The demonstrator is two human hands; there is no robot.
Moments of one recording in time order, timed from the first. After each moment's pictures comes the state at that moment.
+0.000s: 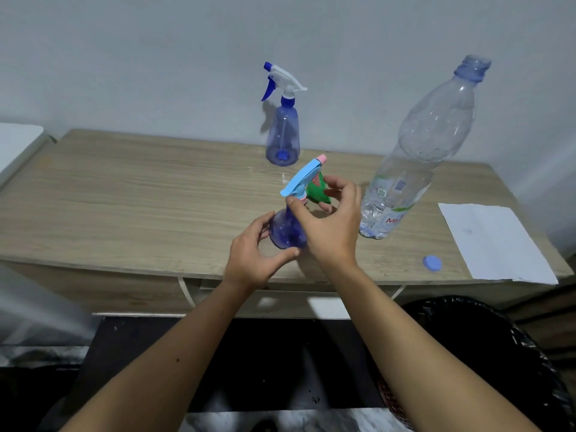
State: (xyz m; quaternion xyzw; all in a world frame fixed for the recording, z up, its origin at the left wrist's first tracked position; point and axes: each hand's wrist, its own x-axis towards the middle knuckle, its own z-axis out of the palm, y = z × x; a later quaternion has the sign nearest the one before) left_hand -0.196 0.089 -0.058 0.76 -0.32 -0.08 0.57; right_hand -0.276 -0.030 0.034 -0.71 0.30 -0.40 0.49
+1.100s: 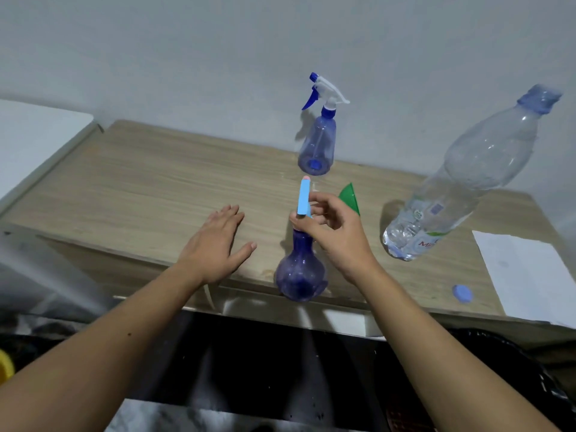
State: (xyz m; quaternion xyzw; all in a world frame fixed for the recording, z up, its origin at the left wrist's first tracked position) left_hand -0.110 0.180 -0.051 0.90 -0.38 -0.05 0.19; right_hand -0.259 -0.026 0.045 -0.72 0.16 -0.18 0.65
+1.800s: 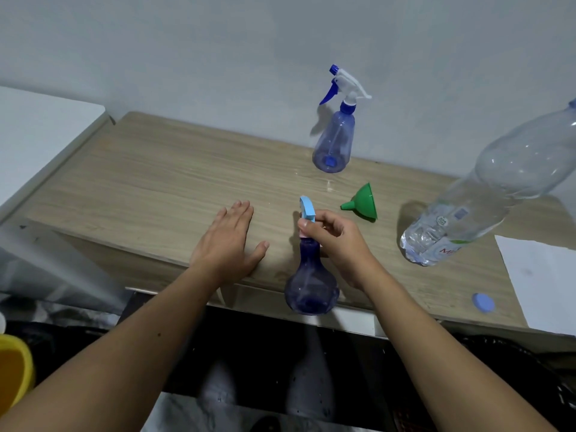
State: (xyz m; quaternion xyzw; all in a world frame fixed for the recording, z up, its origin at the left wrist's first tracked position) left_hand -0.107 0.175 -0.057 0.92 -0.36 -0.04 0.13; right_hand -0.240 -0.024 0.022 -0.67 0.22 -0.05 0.70
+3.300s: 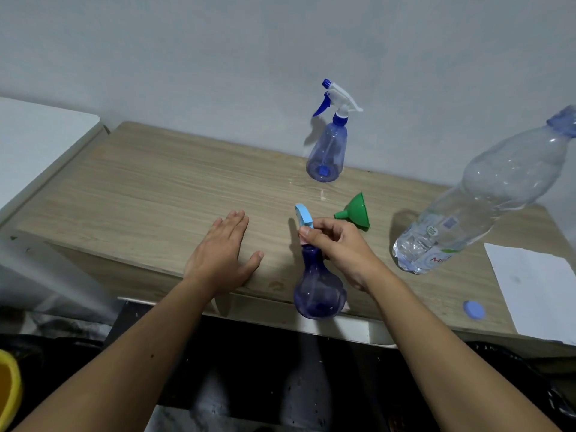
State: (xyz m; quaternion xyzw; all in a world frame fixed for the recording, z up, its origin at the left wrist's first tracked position) left_hand -0.104 0.177 -0.063 0.92 -0.36 -0.03 0.14; right_hand -0.238 -0.047 0.027 -0.71 0.19 -0.02 0.68
